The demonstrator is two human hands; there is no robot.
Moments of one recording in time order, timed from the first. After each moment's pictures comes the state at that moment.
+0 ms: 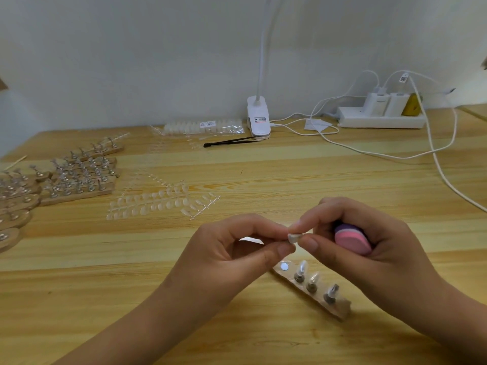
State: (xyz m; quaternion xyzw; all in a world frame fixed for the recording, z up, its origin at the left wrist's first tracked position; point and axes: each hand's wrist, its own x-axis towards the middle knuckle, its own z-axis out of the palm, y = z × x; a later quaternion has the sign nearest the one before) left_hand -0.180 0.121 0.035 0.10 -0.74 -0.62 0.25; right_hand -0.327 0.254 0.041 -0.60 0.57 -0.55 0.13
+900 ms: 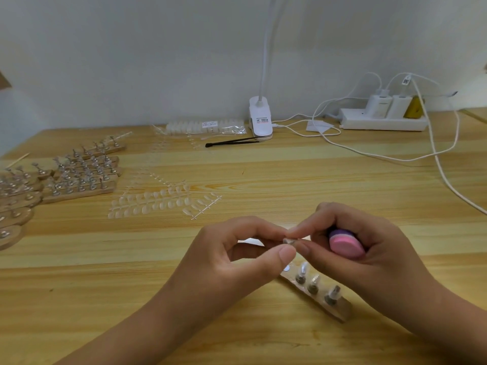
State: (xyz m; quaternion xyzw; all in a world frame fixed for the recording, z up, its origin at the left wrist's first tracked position) left_hand -0.175 0.120 0.037 0.11 -0.76 -0.60 0.21; right_hand -0.326 0.250 0.038 -0.59 0.60 -0.53 0.11
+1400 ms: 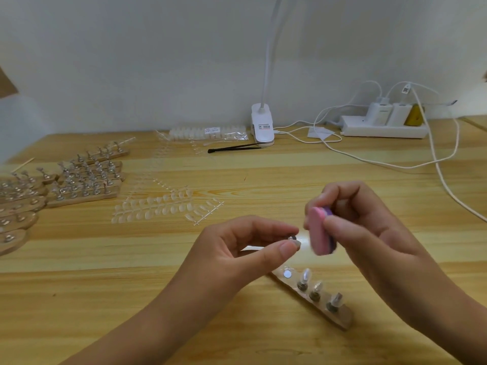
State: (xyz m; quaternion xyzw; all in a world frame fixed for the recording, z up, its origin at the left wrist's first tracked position) left_hand -0.178 0.118 0.040 0.14 -0.70 -0.67 0.20; right_hand -0.328 0.251 0.050 -0.47 0.53 -0.63 0.30
